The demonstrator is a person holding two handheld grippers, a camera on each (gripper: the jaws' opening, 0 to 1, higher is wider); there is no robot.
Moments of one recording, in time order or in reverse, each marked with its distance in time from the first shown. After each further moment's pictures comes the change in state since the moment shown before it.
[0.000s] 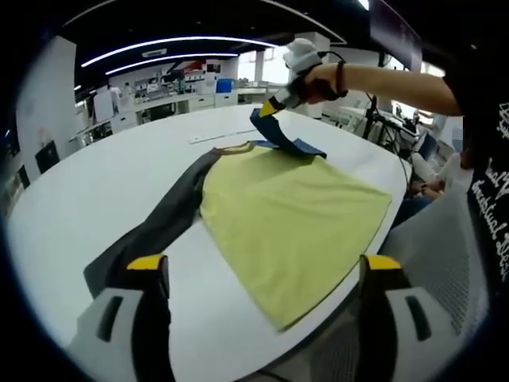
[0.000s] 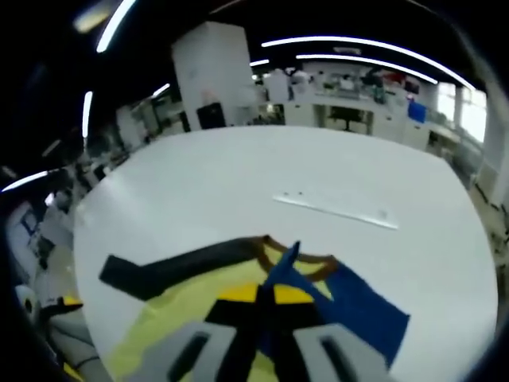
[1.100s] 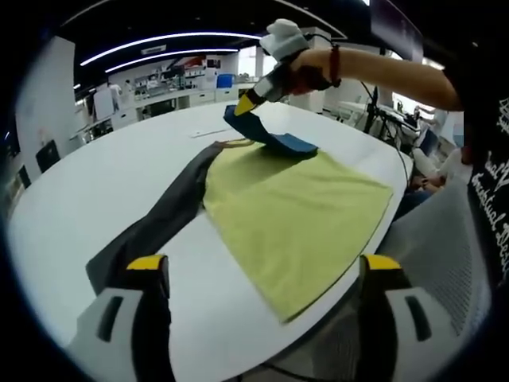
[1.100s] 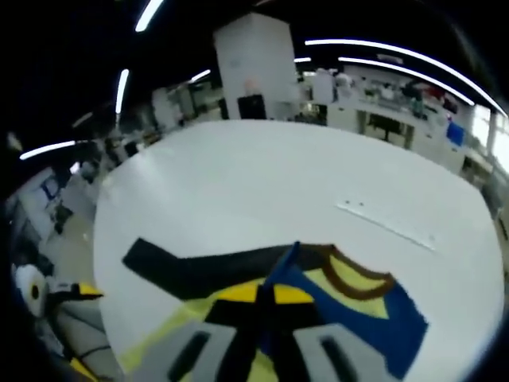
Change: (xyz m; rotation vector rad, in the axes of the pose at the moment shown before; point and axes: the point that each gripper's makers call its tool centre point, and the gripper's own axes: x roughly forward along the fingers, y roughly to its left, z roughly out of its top) left arm -0.002 0.002 -0.008 0.005 0.023 0.007; right arm 0.021 0.087 0.001 -0.157 0.033 0.153
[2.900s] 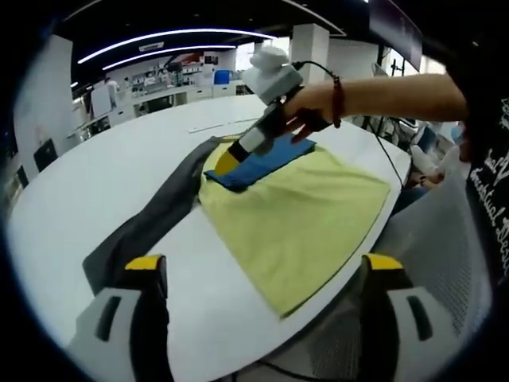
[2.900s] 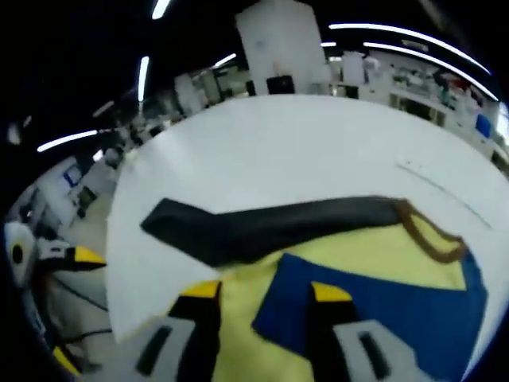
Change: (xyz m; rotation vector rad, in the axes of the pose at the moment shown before) left arm -0.001 -0.019 0.004 0.007 0.026 -0.018; right arm 0.050 0.066 -0.075 -0.029 0.070 0.144
